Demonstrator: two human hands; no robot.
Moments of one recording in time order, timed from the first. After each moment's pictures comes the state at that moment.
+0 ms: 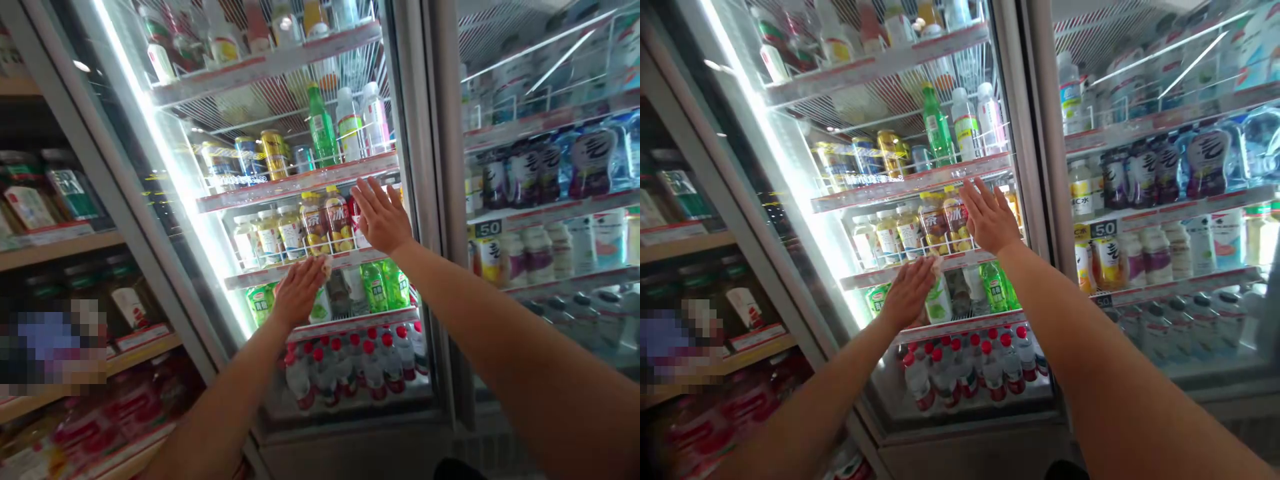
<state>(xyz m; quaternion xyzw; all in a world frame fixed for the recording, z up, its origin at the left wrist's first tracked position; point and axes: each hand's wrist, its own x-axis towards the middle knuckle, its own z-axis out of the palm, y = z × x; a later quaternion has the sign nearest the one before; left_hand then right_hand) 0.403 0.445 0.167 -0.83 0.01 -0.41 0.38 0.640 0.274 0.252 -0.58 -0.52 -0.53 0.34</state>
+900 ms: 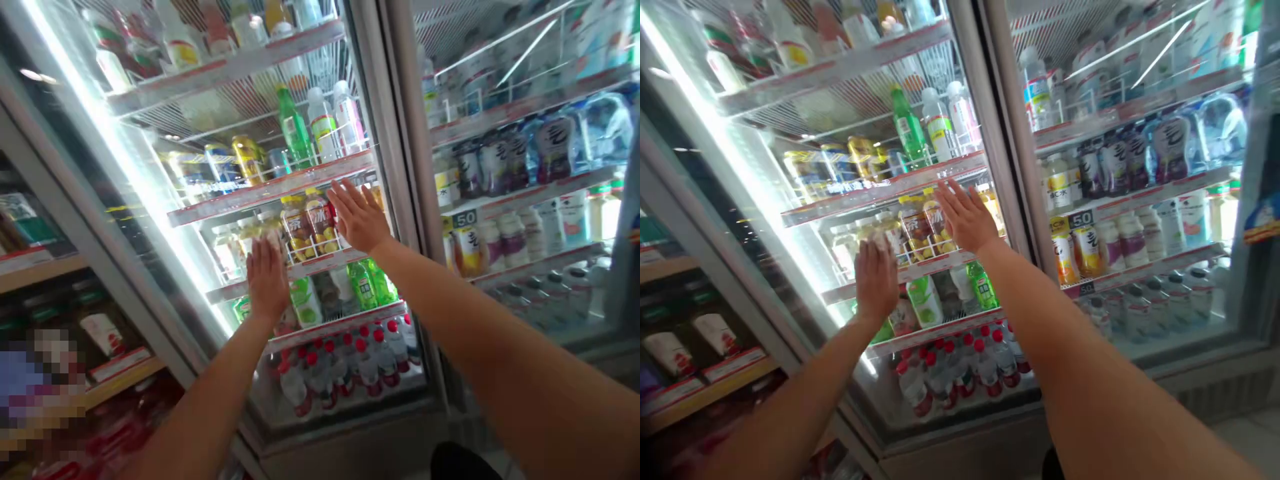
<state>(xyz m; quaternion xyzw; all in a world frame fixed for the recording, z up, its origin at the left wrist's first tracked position) 0.413 0.433 0.214 -0.80 -0.15 -0.54 0.20 0.644 0.277 0.253 -0.56 -0.53 -0.53 0.35</state>
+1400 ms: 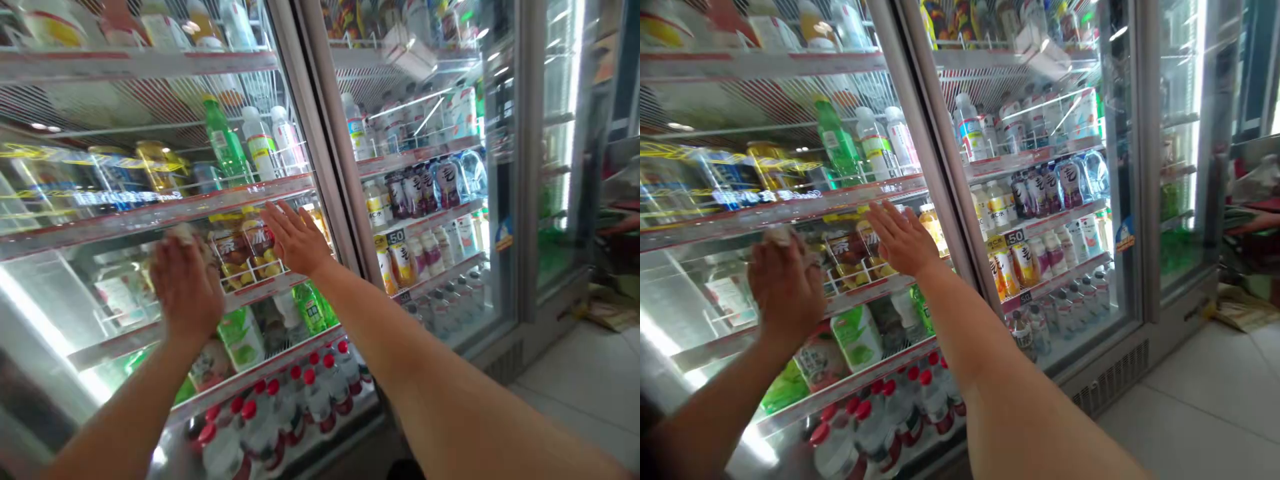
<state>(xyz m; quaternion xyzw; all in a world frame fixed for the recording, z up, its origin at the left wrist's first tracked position) 0.451 0.414 0.254 -0.78 -0.14 -0.58 0.18 0.643 0.270 0.259 -0.62 -0.50 -0.54 0.27</state>
